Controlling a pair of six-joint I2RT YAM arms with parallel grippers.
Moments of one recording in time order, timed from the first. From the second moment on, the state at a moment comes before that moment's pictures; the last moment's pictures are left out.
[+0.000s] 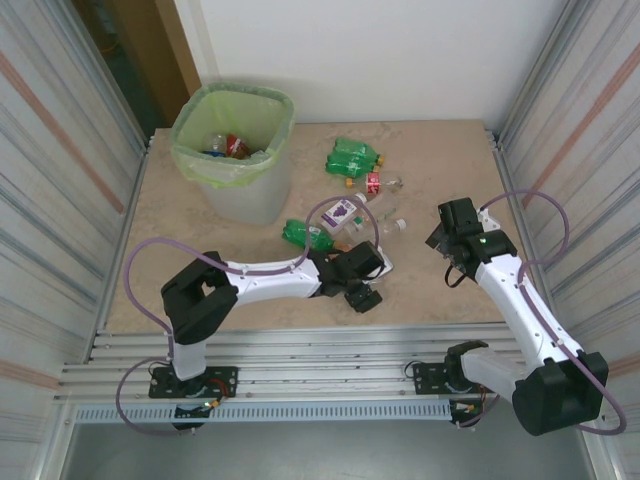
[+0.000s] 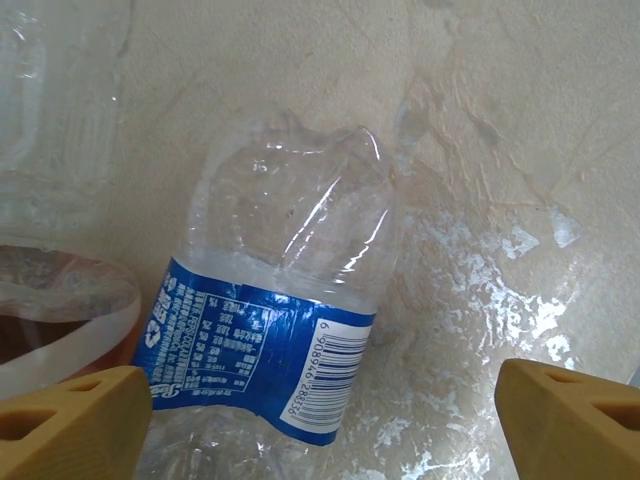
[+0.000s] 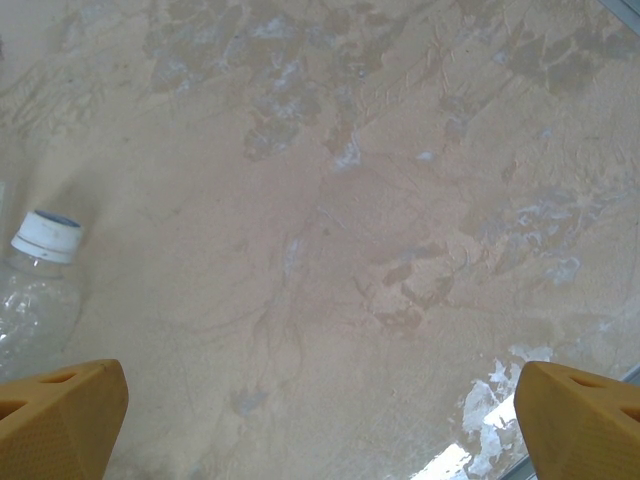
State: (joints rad) left arm -1.11 1.87 1.28 -0.42 -0.15 0.00; right arm 0.23 1.07 0.92 -0.95 0.39 0.88
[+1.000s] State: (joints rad) left arm -1.11 2.06 1.45 -0.51 -0.14 0.06; right arm 0.23 1.06 0.90 -0.95 0.39 0.88
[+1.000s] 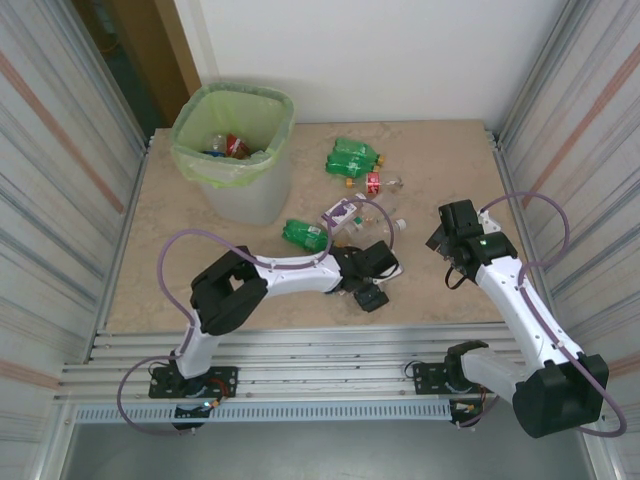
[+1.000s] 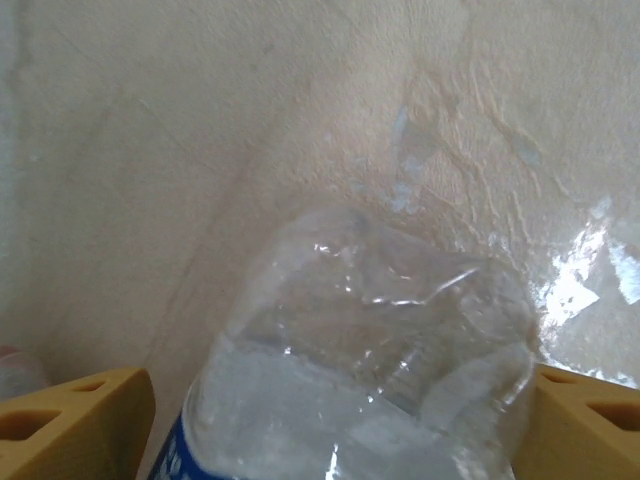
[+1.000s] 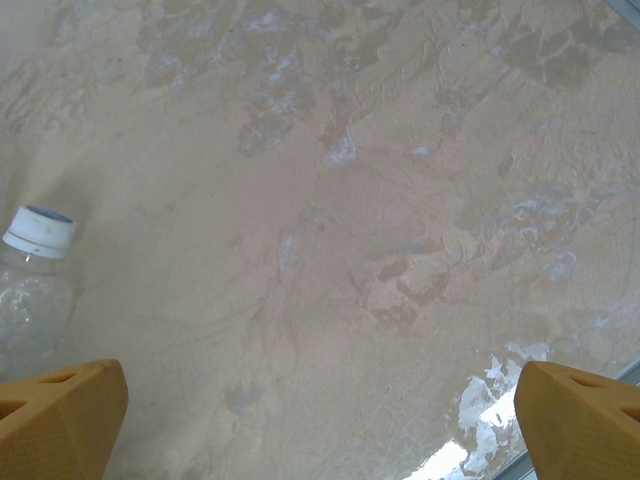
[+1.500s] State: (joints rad) left arm -1.11 2.07 1.46 -0.55 -0.10 0.08; right arm 0.22 1.06 0.90 -0.95 0.39 0.88
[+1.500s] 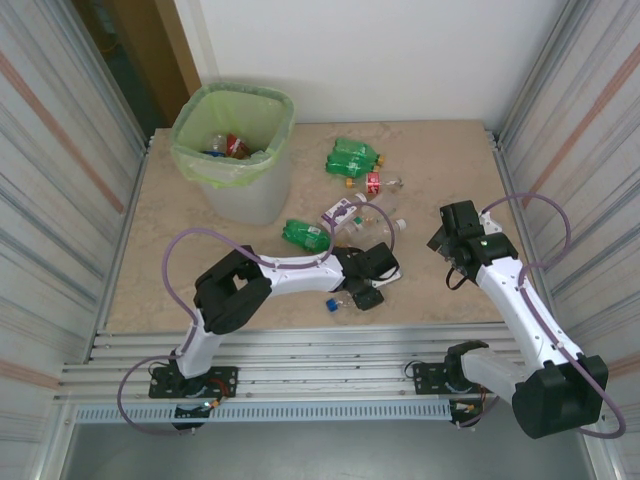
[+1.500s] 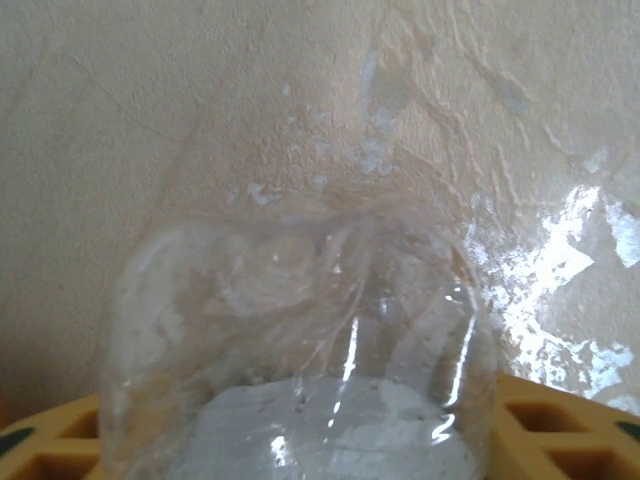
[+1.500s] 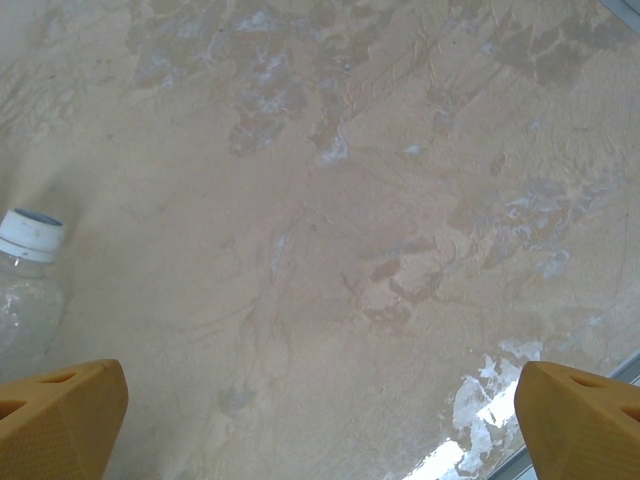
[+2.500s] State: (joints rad) left arm -0.91 1.53 1.48 -0.52 -0.12 0.16; right arm 0.22 0.92 0.86 -0.93 0.36 0.88
